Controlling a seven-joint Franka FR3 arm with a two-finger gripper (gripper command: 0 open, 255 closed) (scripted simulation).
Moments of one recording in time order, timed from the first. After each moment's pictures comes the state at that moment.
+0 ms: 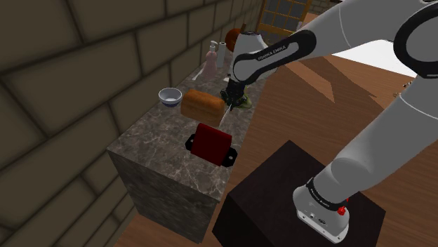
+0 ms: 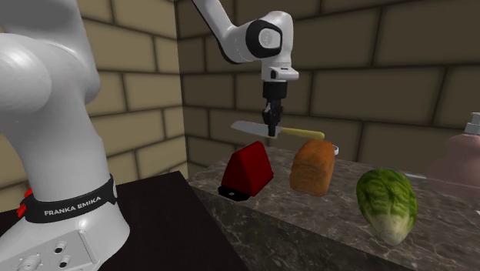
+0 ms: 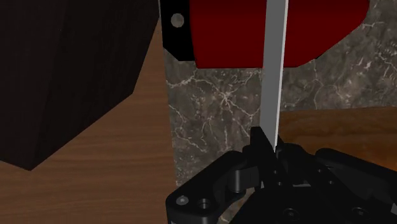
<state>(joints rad) -0.17 0.03 0.20 -2.31 0.02 2.35 1.13</state>
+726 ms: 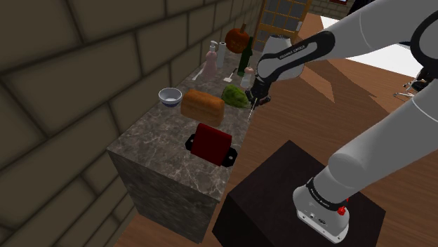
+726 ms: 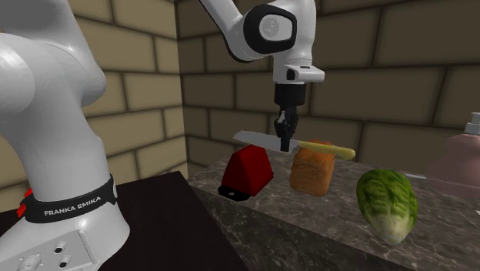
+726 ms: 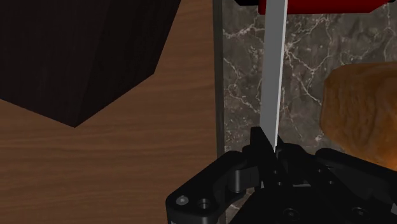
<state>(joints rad) -0.29 -0.08 0.07 -2.46 0.03 2.38 0.87</state>
